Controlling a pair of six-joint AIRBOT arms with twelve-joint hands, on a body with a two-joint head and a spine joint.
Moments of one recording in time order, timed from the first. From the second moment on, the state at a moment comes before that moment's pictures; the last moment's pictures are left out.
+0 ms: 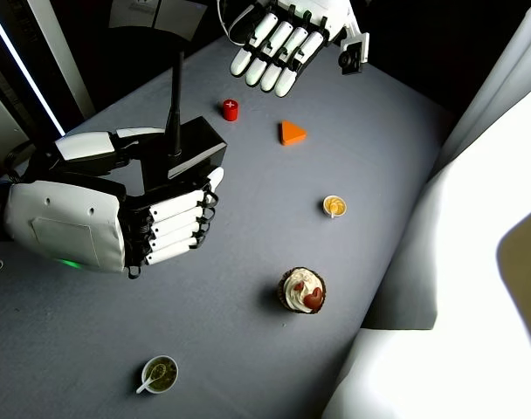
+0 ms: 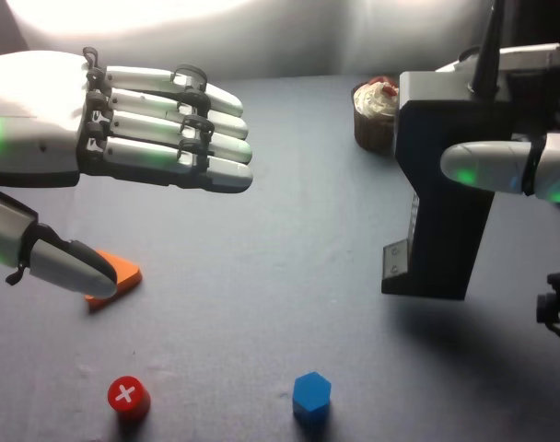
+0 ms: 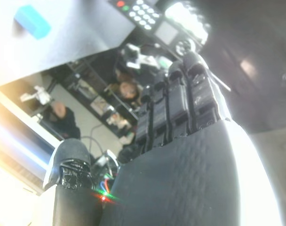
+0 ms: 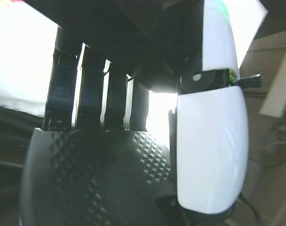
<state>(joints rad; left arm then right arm) 0.45 -0.71 1.64 1.17 -1.43 0.01 -0.56 -0.94 0.97 0.31 0.97 0.06</state>
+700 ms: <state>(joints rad) 0.46 -0.73 1.62 1.05 -1.40 -0.13 -0.42 -0.95 1.03 0.22 0.85 0.06</state>
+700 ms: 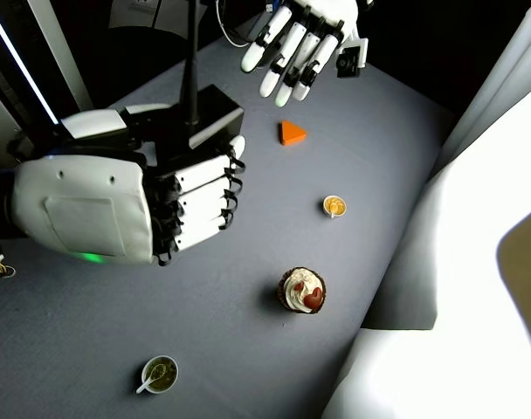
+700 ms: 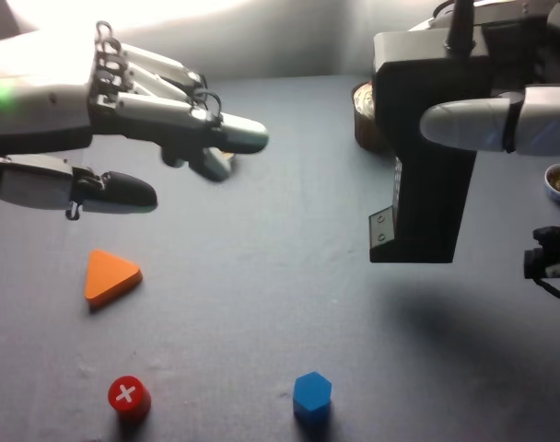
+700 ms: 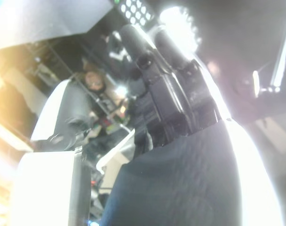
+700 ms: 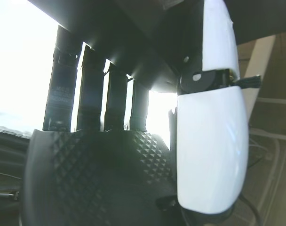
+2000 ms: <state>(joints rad) 0.45 -0.82 1.57 1.02 -0.99 0.11 -0.28 -0.98 1.04 0.25 0.81 0.05</state>
